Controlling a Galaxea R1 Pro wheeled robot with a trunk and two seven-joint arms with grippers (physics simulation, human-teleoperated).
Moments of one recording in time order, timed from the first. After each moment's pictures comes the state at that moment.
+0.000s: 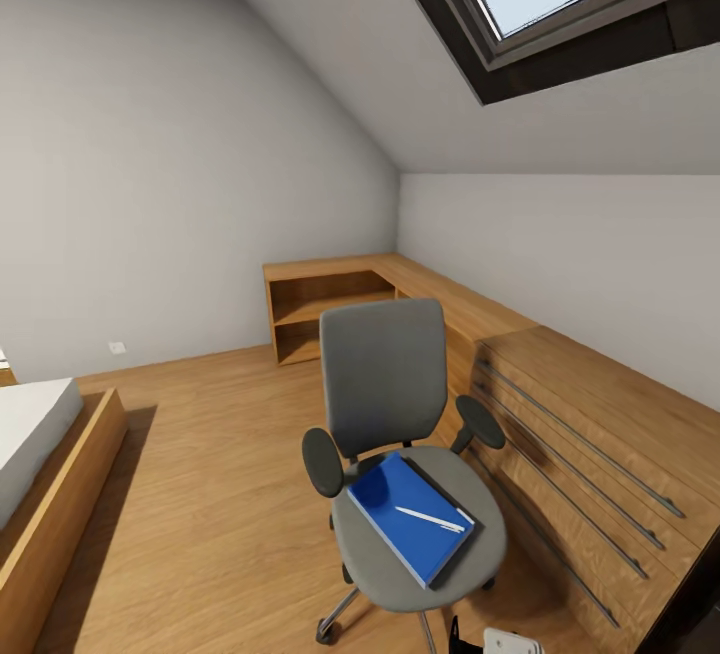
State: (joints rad) left arm 0.07 0.06 -0.37 -0.70 0.58 -0.32 0.44; right arm -0.23 0.08 0.32 -0.34 -0.24 -0.53 -0.43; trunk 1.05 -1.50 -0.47
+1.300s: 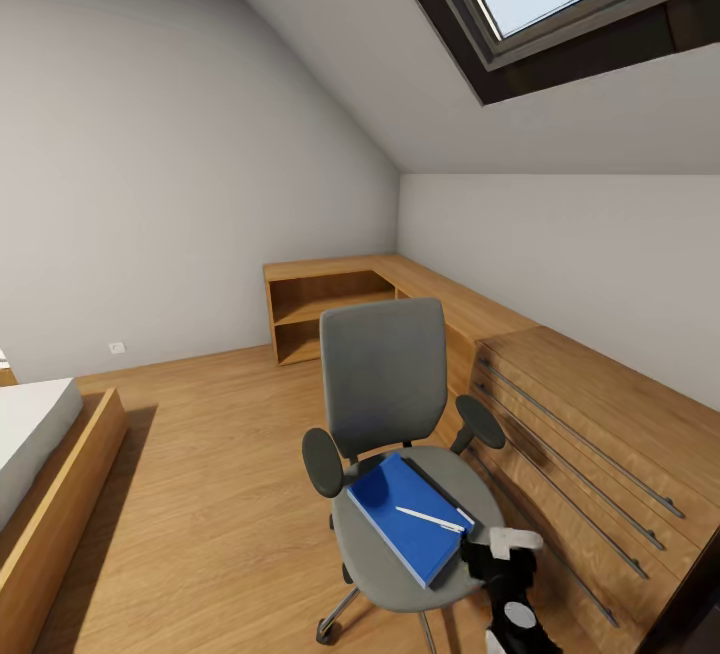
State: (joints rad) left arm 0.07 0.06 -0.37 -0.70 0.58 -0.32 0.44; right arm -0.29 -0.05 0.31 -0.76 -0.24 -0.08 -0.41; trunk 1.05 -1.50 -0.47
